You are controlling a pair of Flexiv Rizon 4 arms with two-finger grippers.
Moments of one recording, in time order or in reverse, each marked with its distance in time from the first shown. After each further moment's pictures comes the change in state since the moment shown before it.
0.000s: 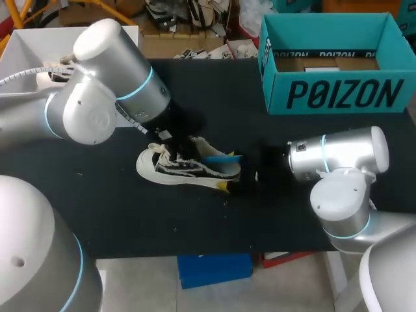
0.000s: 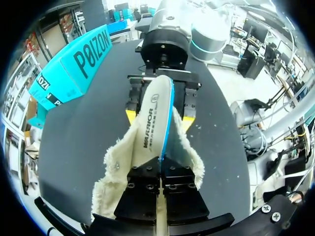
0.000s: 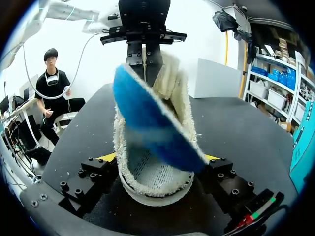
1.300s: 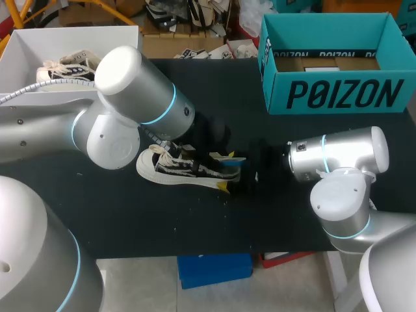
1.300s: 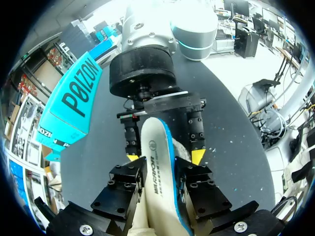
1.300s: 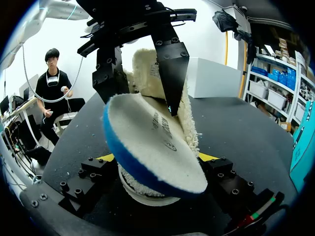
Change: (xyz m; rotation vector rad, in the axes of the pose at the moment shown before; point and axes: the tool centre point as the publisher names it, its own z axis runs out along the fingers) left arm -0.010 -0.058 0.027 0.038 -0.186 0.264; right arm 0.000 0.000 0.000 0.000 0.000 0.000
